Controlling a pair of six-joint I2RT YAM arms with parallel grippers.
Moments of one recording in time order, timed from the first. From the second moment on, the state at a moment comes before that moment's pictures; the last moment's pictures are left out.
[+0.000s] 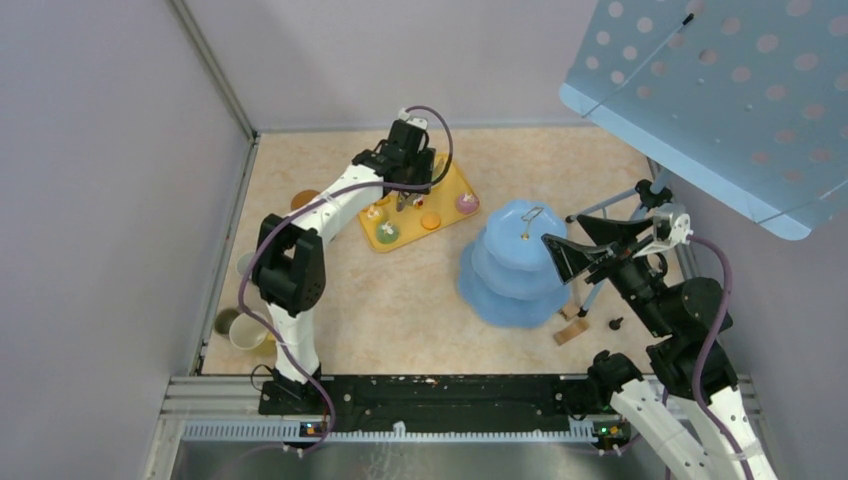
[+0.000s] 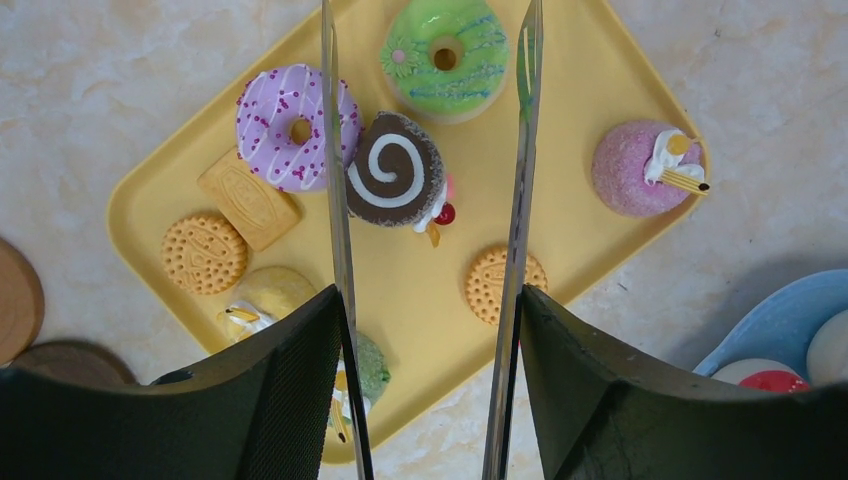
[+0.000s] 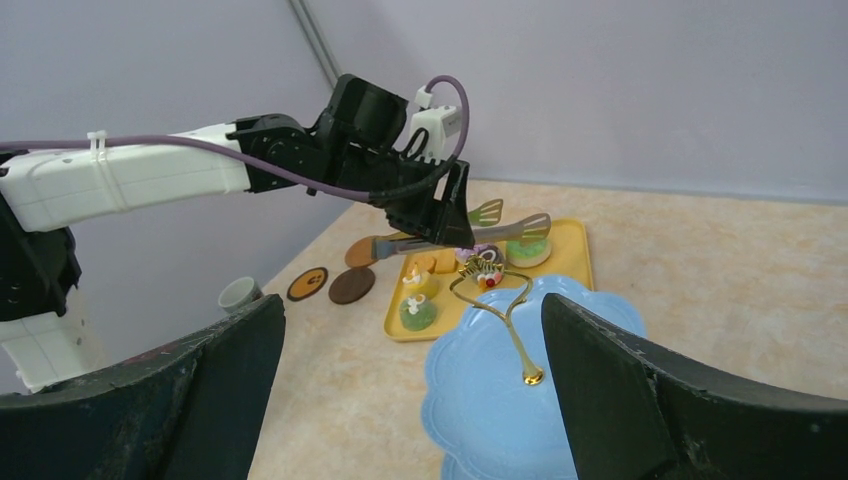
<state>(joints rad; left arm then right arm) -0.49 1.94 1.67 -0.52 -0.18 -0.23 0.43 0.34 0.74 -0.17 -0.15 0.38</state>
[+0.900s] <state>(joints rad) -0.49 2.04 1.73 -0.54 -0.15 -0.19 0.43 0.34 0.74 -0.16 -0.15 0.38</state>
